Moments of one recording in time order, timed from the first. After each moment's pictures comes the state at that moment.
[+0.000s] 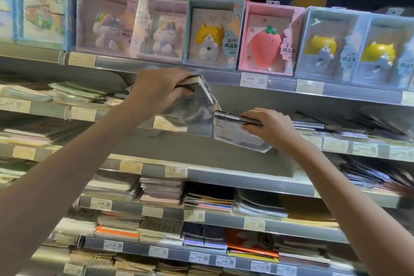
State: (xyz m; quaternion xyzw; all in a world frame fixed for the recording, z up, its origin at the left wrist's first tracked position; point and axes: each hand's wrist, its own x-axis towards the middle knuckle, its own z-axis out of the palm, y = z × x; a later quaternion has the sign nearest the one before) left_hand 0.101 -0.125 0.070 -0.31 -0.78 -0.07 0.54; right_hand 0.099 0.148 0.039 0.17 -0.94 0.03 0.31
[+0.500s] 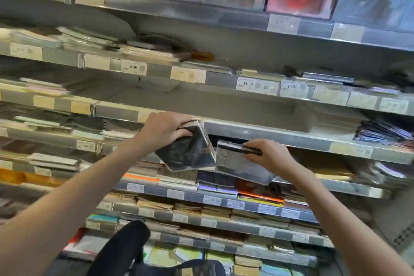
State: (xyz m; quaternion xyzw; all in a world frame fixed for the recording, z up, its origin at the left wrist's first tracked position) left_hand 0.099 -0.158 -0.108 -0.27 -0.92 -0.13 0.25; right_hand 0.127 0.124 -0.117 0.15 -0.98 0.07 0.10
